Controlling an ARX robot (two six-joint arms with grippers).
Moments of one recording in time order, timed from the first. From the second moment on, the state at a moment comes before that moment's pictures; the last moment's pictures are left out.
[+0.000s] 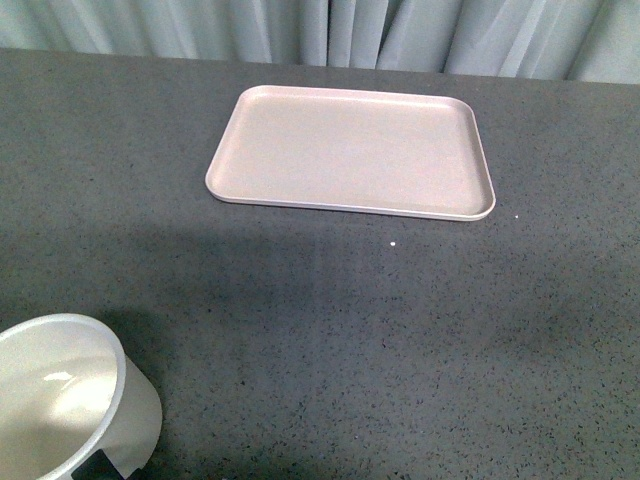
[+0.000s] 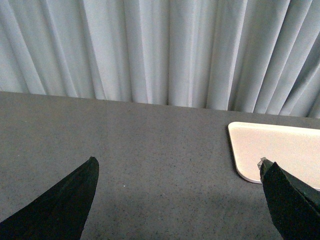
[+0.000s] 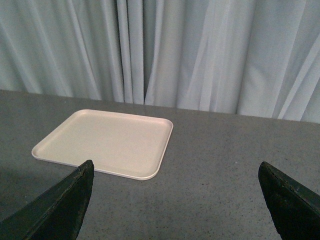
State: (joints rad) left arm 0.00 0.02 0.01 0.00 0.00 0.00; right arm 0.00 0.00 0.02 0.00 0.00 -0.01
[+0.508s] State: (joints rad) left arm 0.00 0.02 0.01 0.00 0.00 0.00; right arm 0.00 0.00 0.02 0.00 0.00 -0.01
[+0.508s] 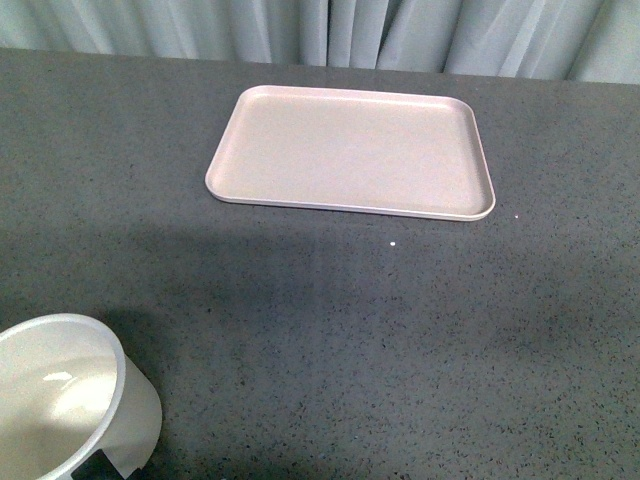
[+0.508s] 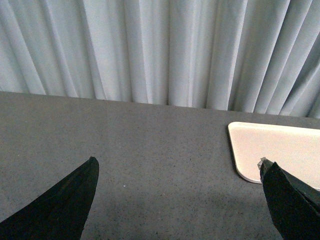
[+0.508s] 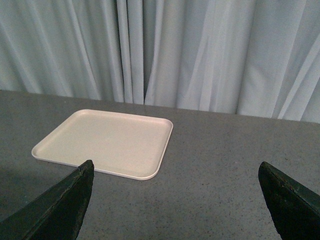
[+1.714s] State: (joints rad) left arm -0.12 1.18 0.57 -0.30 0.16 0.35; right arm 0.00 0.00 0.02 0.00 0.00 -0.01
